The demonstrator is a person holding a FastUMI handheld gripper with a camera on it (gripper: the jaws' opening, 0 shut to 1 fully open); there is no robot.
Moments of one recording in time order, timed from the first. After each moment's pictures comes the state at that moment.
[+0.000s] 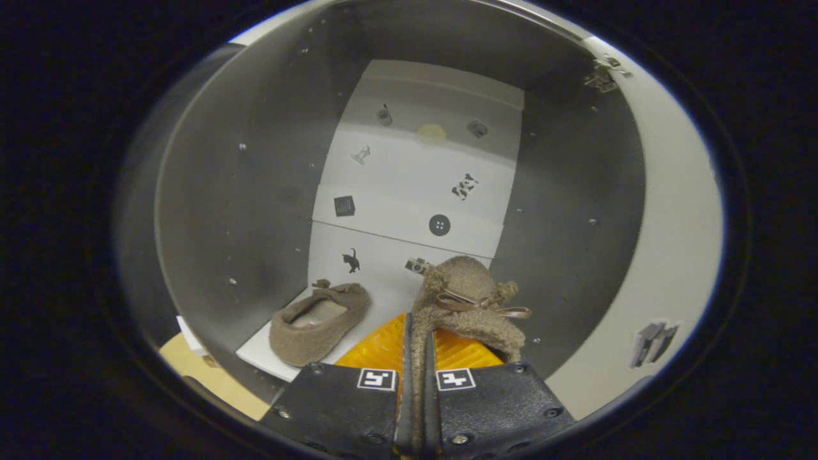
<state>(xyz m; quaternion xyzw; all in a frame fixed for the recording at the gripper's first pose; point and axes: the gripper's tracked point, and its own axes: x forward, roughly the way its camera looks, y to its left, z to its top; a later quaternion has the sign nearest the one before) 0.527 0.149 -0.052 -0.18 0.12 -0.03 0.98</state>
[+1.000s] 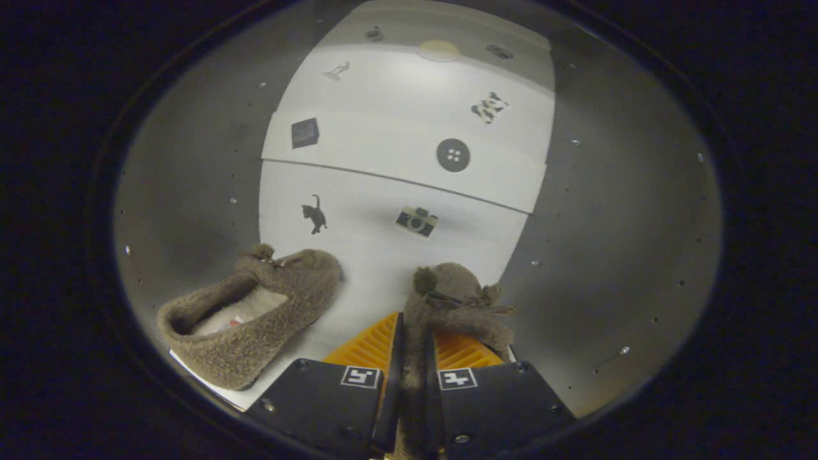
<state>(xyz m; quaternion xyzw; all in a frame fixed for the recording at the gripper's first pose) 0.611 0.113 -0.107 -0.14 0.18 -0.07 0.97</state>
